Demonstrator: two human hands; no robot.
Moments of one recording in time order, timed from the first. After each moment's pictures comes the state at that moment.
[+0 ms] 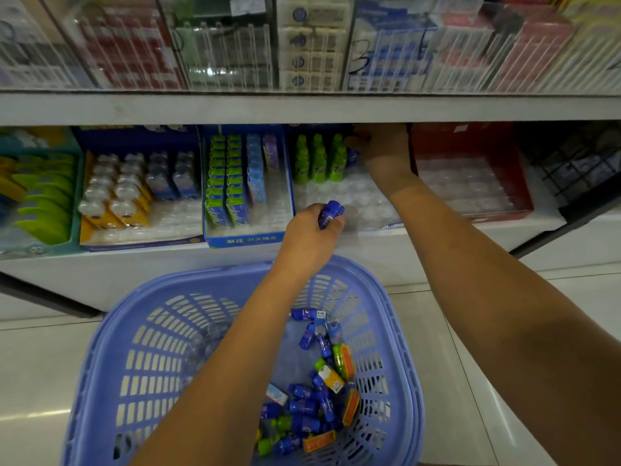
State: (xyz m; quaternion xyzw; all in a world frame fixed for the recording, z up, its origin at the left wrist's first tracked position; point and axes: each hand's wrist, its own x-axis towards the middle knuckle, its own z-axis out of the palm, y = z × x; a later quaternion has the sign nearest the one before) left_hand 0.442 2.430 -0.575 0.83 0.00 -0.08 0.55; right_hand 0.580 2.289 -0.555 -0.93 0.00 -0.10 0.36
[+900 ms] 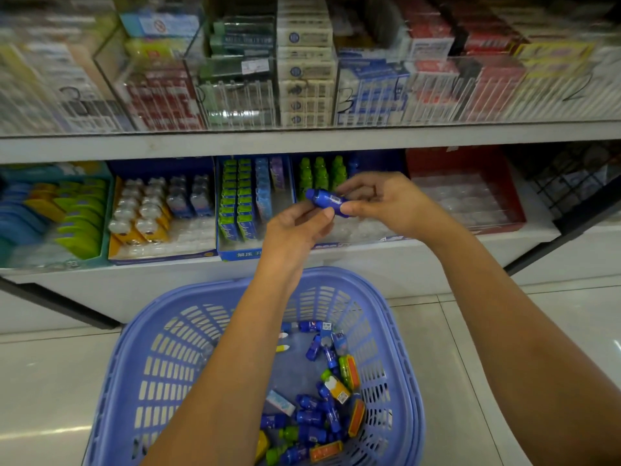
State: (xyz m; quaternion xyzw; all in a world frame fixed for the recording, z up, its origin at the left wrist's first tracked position) left_hand 0.436 2.446 -0.548 0.56 0.07 -0.06 0.82; right_hand 0.480 2.278 -0.512 -0.83 -0.15 0.12 0.52
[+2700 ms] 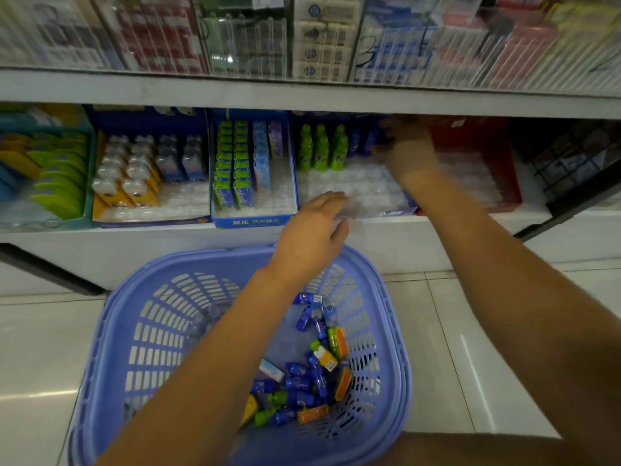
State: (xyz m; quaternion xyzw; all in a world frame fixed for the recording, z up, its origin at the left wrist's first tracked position) left_hand 0.416 2.439 -0.570 0.91 -0.18 0.02 0.36; right_hand 0.542 2.264 -0.534 -0.98 0.00 -0.06 0.20
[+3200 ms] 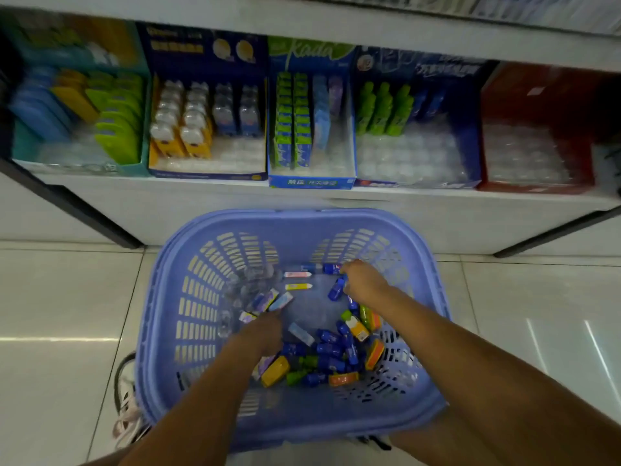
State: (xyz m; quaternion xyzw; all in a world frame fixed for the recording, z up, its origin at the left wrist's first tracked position) left_hand 0.294 2.562 -0.777 0.87 -0.08 -0.44 0.18; right_hand 0.382 2.355 -0.724 -0.94 -0.10 0.33 0.04
